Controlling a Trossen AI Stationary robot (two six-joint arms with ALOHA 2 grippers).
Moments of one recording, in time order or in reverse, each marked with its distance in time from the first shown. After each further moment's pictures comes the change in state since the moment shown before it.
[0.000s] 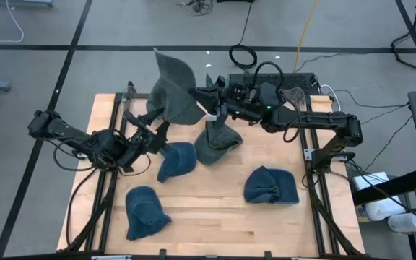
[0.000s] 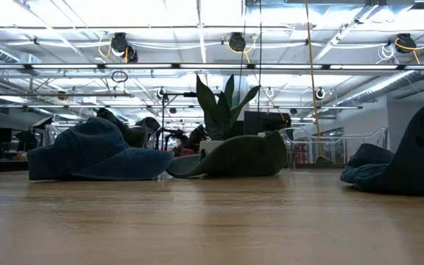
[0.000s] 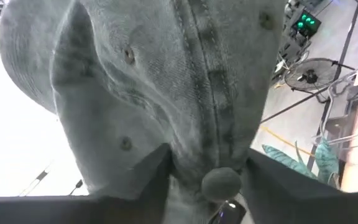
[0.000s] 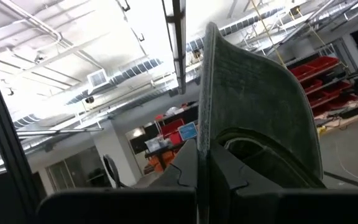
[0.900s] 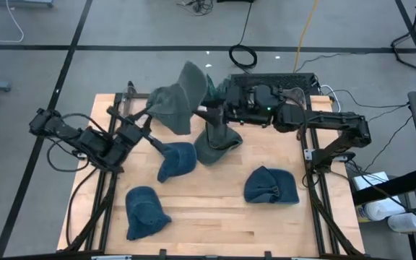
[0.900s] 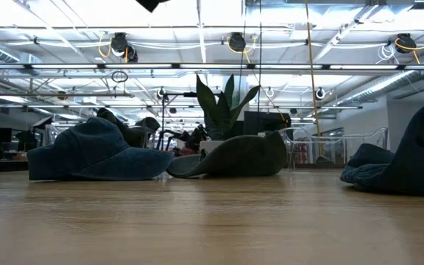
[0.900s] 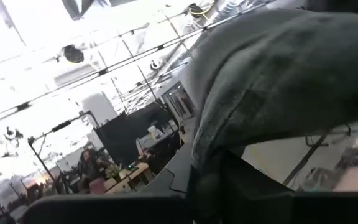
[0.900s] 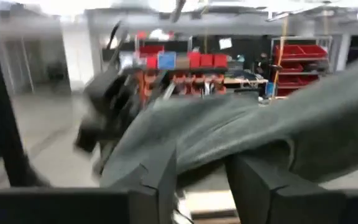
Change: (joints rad) left arm -0.073 -0.001 0.106 0.240 -0.132 -0.048; right arm 0.038 -0.100 0.000 -0.408 -0.036 -0.446
